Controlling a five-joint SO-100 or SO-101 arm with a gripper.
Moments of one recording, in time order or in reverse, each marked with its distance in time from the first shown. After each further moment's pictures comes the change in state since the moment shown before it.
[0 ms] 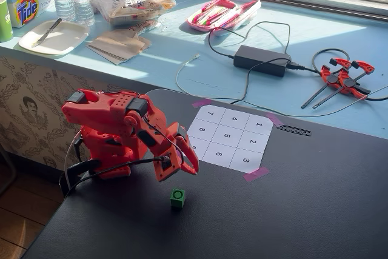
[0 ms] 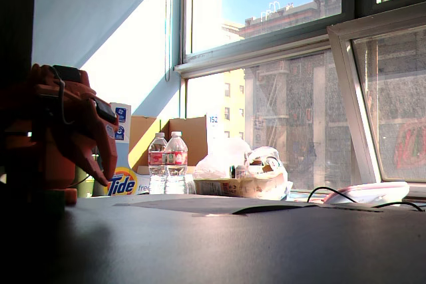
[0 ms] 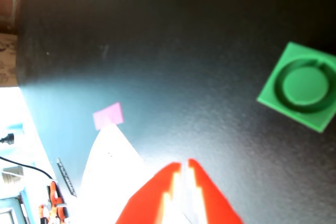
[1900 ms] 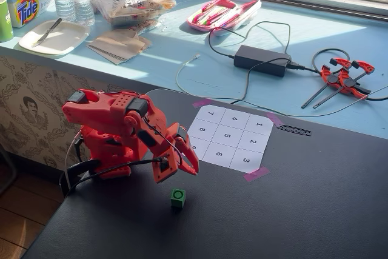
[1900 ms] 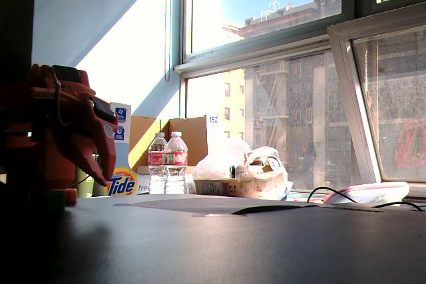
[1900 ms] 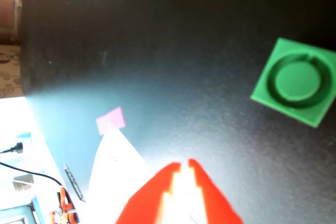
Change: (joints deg) arm 0.4 0.0 0.0 0.0 3.2
